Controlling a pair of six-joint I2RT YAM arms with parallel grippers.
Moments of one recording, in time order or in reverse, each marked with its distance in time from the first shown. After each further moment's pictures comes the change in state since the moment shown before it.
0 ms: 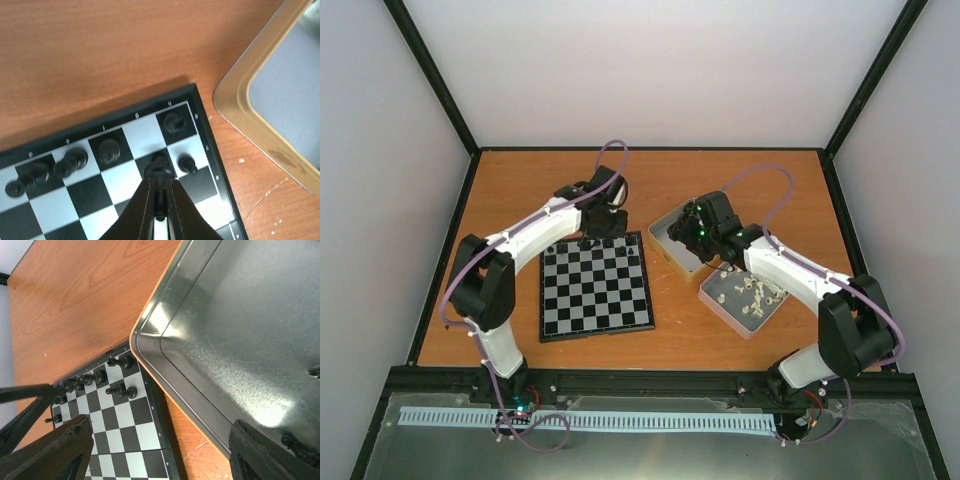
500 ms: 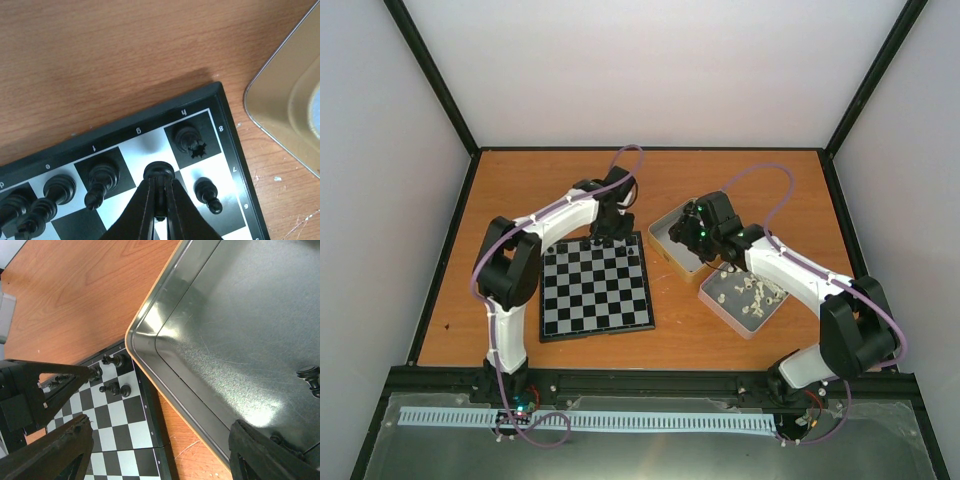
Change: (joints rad) left arm 0.008 0.220 0.163 -0.081 -0.004 0.045; right arm 0.000 -0.017 0.000 -0.022 0.022 -0.046
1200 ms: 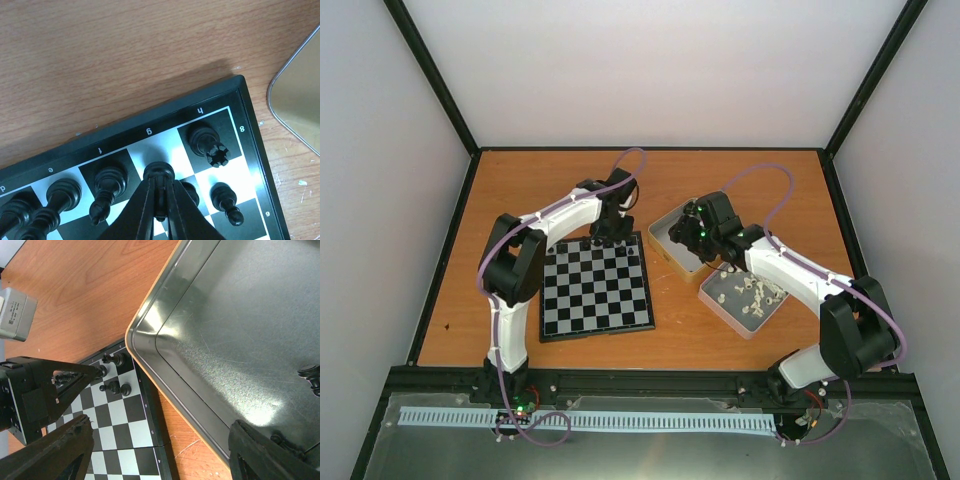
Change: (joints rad) left arm 0.003 0.050 0.039 -0.042 -0.022 0.019; right arm 0.000 0.000 -0.002 0.001 -0.005 0.000
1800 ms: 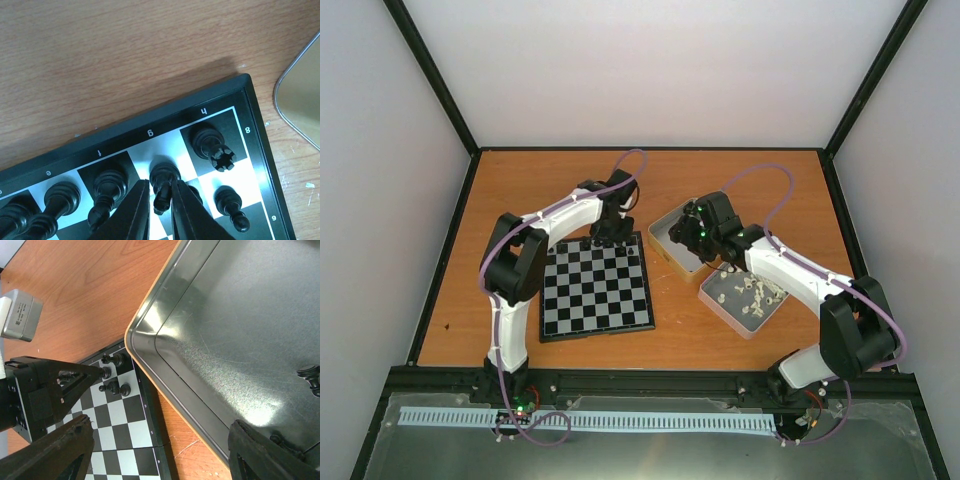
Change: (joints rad) left arm 0.000 0.011 0.000 0.000 -0.002 0.006; right arm 0.000 0.000 0.000 0.000 0.000 0.000
